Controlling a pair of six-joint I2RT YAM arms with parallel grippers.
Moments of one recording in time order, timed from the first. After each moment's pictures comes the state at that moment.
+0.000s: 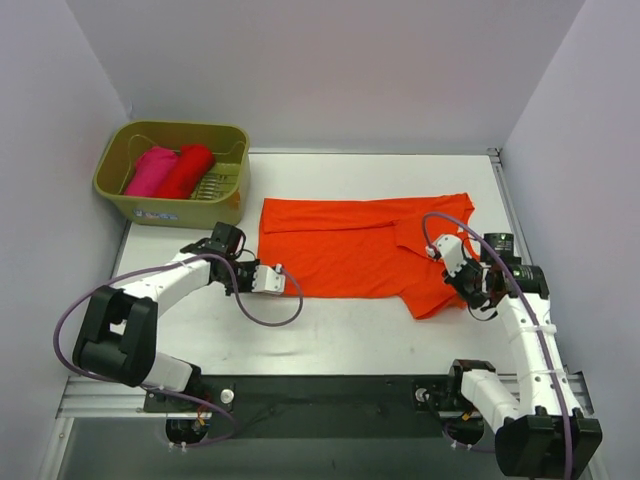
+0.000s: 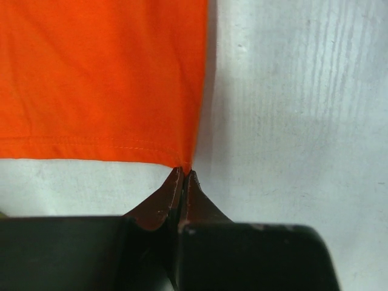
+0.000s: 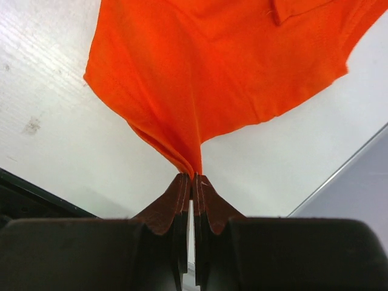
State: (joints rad) left arm -0.34 1.44 0.77 -0.55 0.40 1.32; right arm -0.06 0.90 0.80 -1.02 -0.16 -0.83
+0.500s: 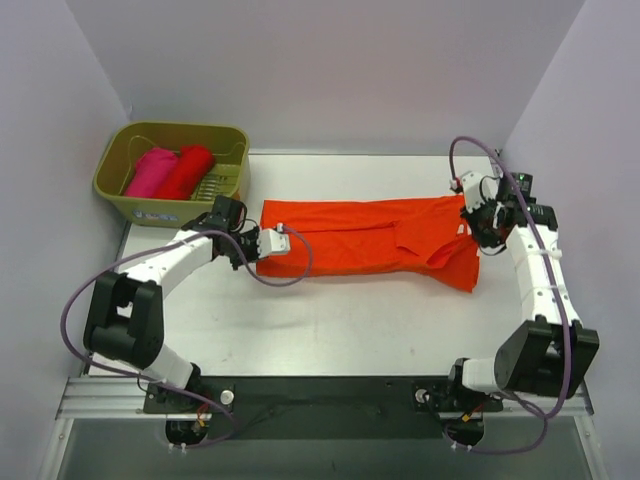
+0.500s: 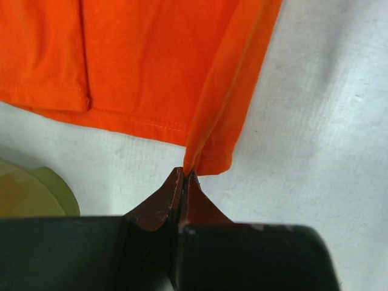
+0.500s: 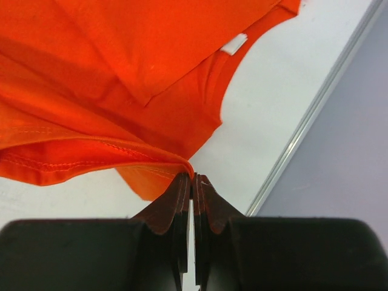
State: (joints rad) left arm -0.32 1.53 0.99 -0.53 0.38 1.08; right arm -0.16 1.31 1.16 -0.84 -0.13 -0.73
